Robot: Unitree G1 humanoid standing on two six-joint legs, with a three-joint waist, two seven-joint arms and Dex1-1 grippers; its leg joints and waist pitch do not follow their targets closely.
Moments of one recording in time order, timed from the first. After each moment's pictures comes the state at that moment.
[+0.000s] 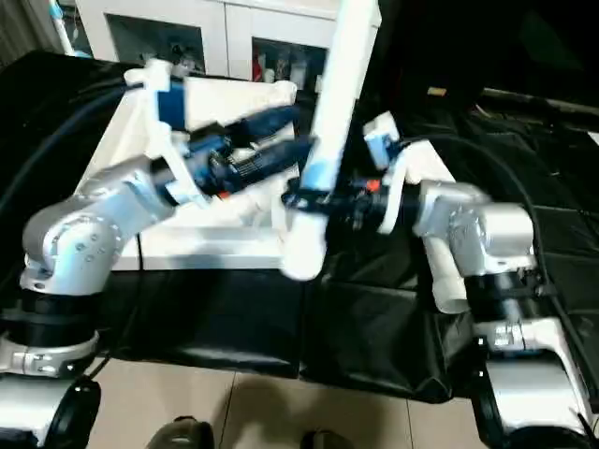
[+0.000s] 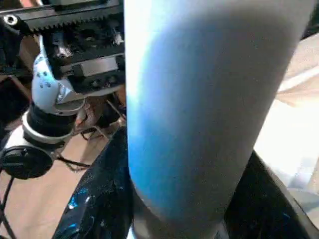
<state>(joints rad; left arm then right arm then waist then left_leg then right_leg) -0.71 0.18 -0.02 -0.06 -0.71 0.66 -0.77 -0.74 -0.48 0.05 0.25 0.62 0.77 1.22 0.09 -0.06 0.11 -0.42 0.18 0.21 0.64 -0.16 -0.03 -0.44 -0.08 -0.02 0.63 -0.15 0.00</state>
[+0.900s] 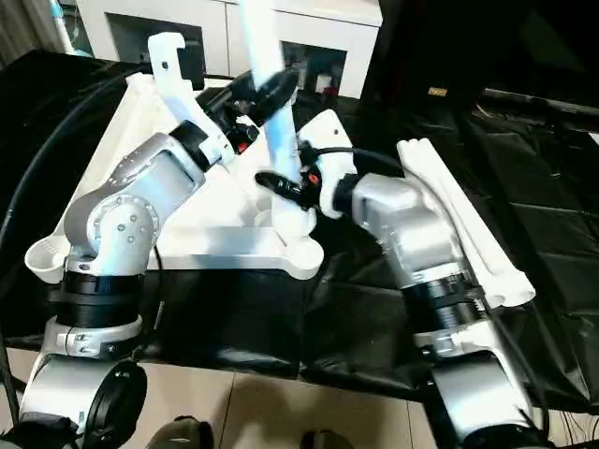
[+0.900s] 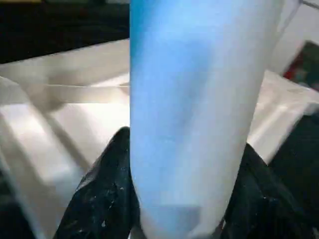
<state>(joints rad) -0.81 -0.01 0.11 0.07 -0.55 0.58 -0.20 -0.76 -0.27 0.17 0.30 0.18 0.43 0.61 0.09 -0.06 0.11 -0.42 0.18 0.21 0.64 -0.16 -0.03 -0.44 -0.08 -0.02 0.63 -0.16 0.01</state>
